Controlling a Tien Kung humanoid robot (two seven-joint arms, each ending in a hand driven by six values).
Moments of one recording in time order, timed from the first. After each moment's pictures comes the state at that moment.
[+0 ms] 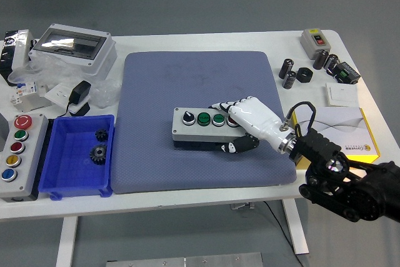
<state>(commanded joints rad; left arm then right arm) 0.01 0.07 -1.59 -0.22 1.42 0.05 0.44 0.62 -0.39 0.34 1.11 -1.90 -0.47 0.10</state>
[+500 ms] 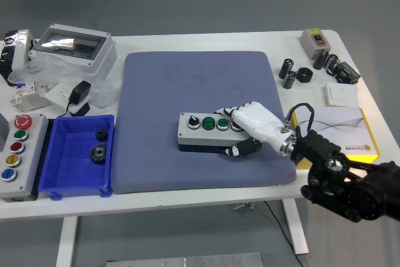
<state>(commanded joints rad) 0.01 0.08 -1.60 -0.22 1.44 0.05 0.44 0.65 -0.40 0.30 1.10 -1.86 -0.42 0.07</state>
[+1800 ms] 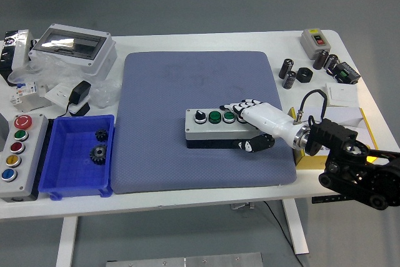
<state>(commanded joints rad) 0.01 0.08 -1.62 -0.22 1.46 0.04 0.44 0.75 -0.54 0.20 1.24 -1.61 -0.27 0.09</state>
